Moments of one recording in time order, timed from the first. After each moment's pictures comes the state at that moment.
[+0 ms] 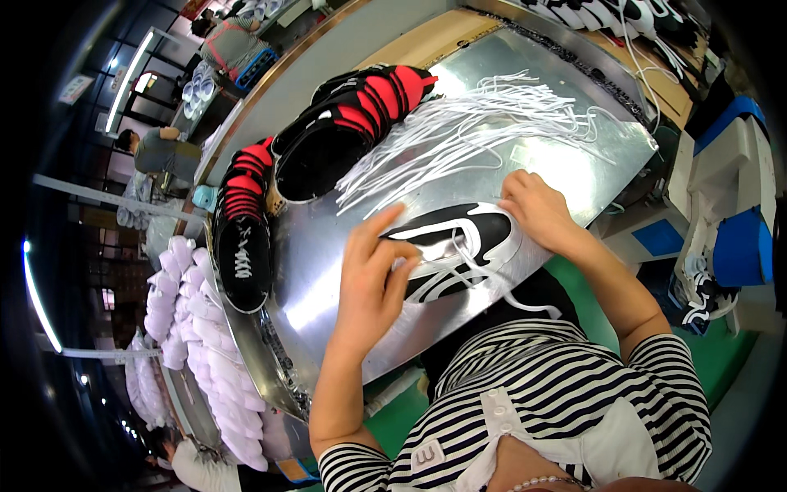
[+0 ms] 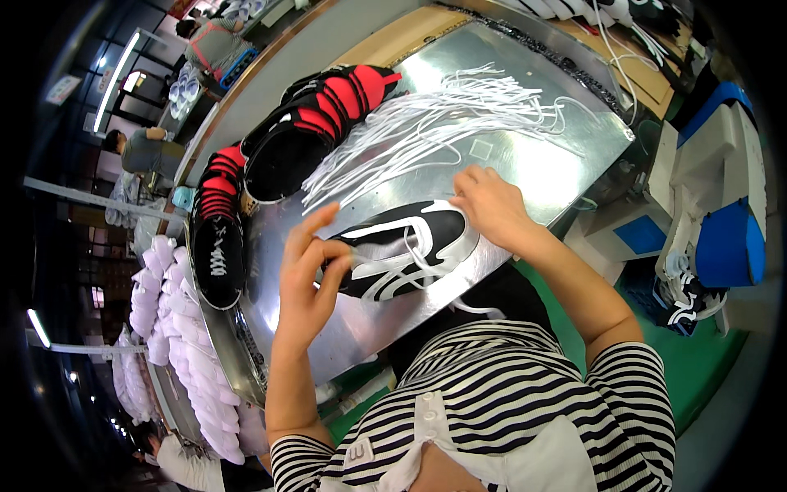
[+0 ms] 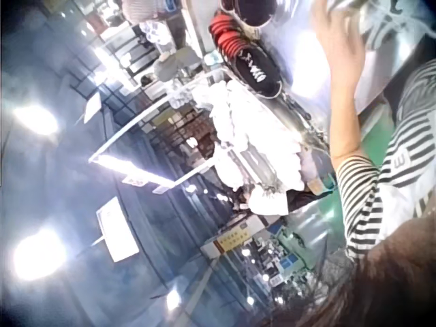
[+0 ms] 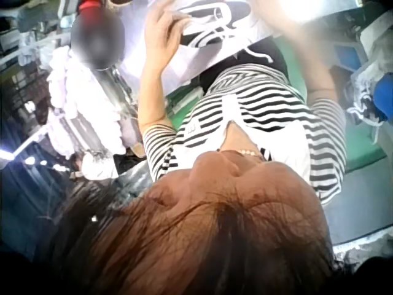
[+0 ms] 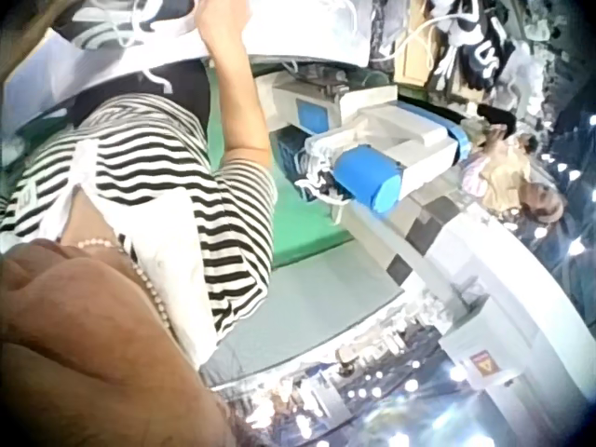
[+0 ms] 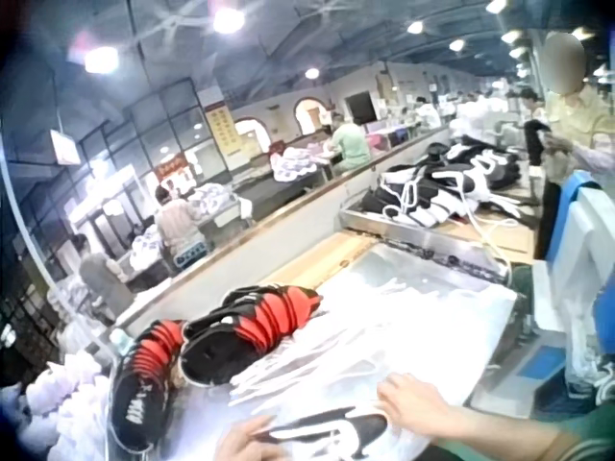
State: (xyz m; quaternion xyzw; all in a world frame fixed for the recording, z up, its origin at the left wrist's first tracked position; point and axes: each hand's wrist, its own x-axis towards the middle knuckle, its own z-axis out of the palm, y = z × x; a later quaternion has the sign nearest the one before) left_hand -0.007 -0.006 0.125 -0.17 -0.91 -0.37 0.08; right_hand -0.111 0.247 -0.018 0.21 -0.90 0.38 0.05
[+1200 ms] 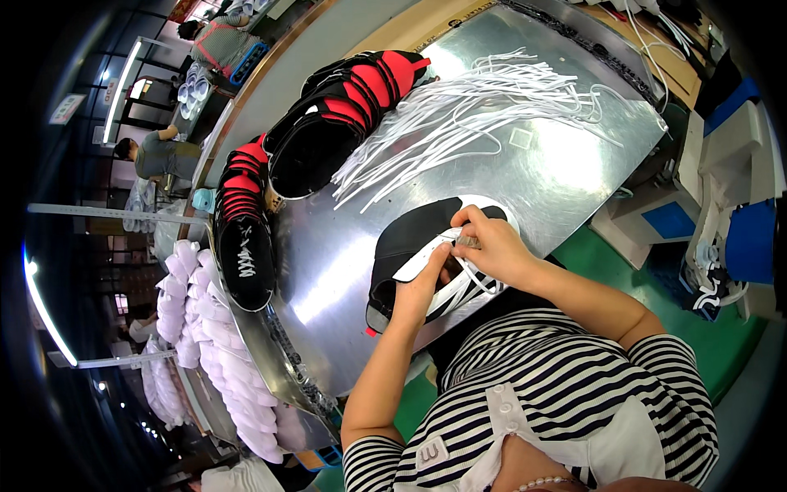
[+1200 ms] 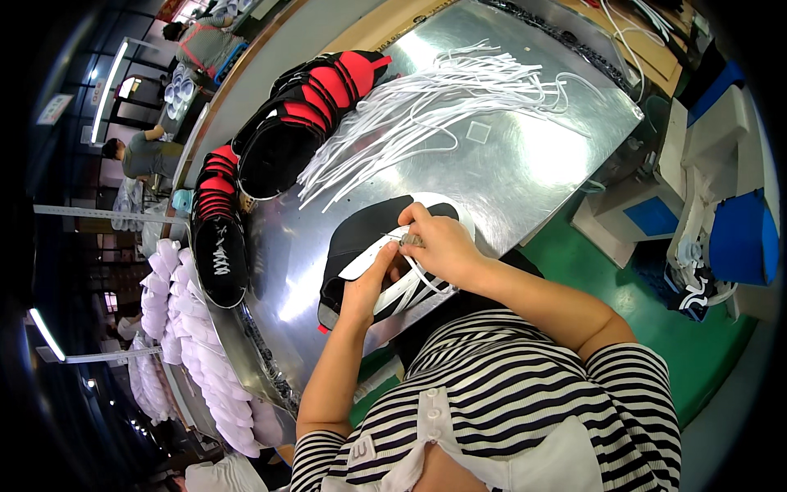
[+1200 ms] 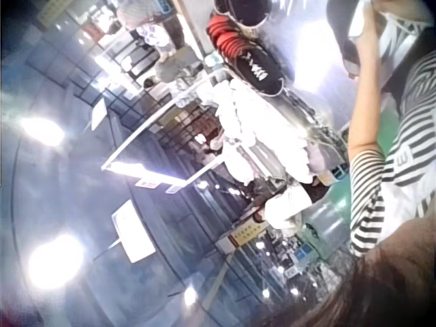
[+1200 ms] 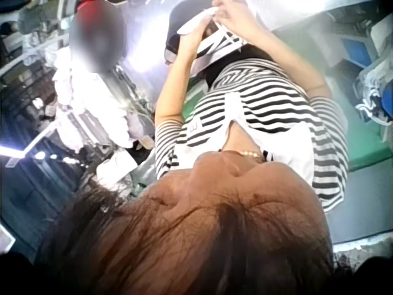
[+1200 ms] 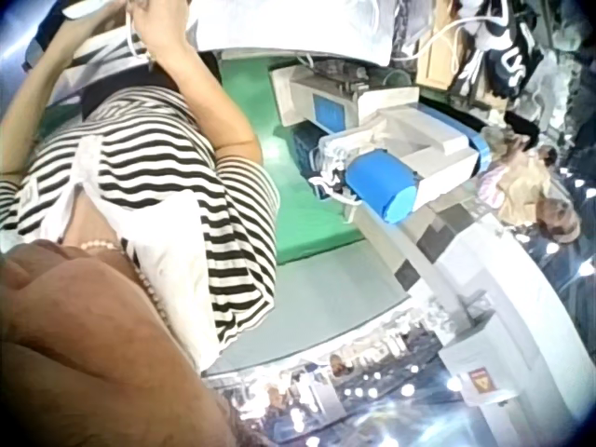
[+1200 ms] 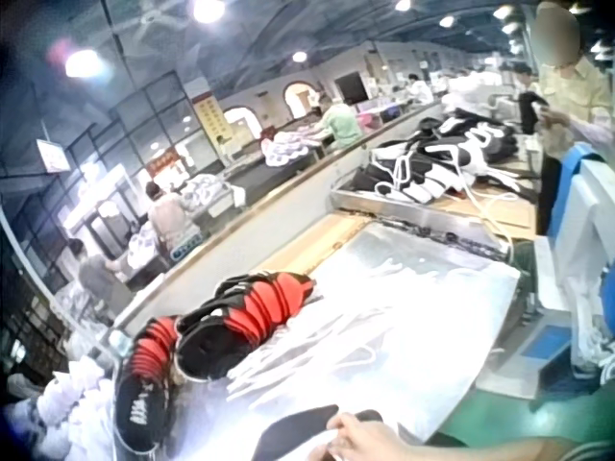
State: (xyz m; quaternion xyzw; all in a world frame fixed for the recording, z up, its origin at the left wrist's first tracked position) left_hand -0.011 0.016 0.001 0.20 -0.72 -0.65 -0.12; right_hand -0.062 0.182 -0.026 0.19 -0.79 0.57 -0.12
